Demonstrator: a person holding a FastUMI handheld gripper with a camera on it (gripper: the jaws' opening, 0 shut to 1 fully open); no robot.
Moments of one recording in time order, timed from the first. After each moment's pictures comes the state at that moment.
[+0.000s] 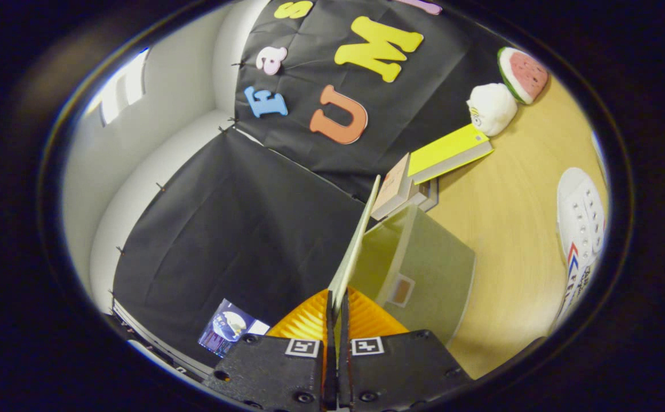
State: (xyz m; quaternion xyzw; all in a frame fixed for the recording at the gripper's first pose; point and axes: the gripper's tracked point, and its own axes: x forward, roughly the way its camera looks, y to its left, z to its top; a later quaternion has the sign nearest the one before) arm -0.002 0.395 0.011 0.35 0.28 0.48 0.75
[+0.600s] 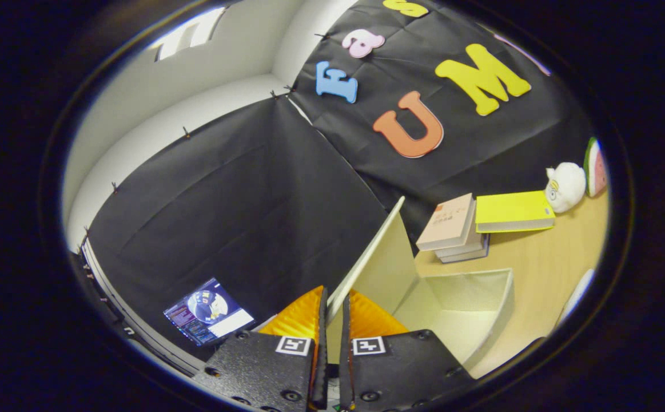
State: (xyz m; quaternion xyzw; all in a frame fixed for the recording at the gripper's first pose) arm -0.019 0.521 0.127 0.21 0.22 0.52 0.80
